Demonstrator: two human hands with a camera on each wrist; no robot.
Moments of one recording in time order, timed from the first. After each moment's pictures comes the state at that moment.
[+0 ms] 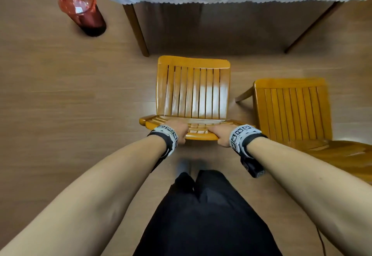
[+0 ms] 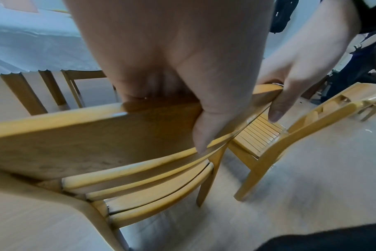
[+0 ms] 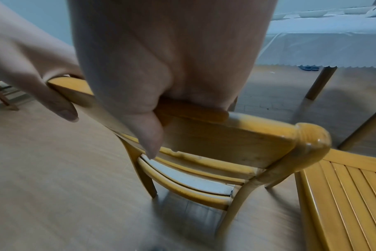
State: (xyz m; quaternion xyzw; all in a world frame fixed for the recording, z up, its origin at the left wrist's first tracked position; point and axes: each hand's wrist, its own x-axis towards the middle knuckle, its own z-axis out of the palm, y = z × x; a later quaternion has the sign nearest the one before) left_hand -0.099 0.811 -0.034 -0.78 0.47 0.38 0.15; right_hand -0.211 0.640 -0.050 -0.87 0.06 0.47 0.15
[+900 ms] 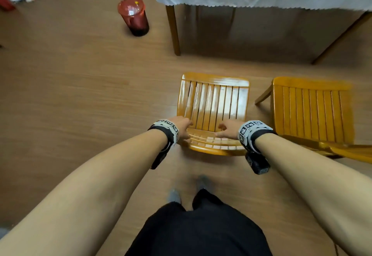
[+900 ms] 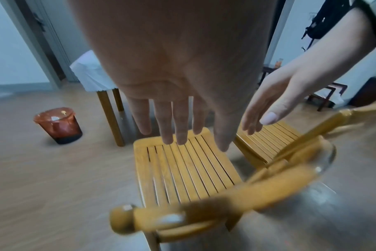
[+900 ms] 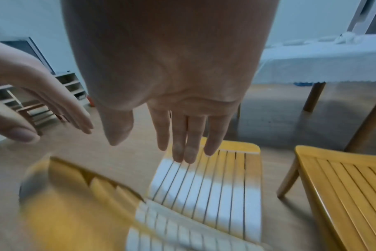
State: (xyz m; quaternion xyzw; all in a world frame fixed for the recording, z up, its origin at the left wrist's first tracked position) left_hand -0.236 0.921 0.019 -0.85 0.37 0.37 0.08; right_hand -0.324 0.711 -0.016 -0.88 0.09 0.42 0.20
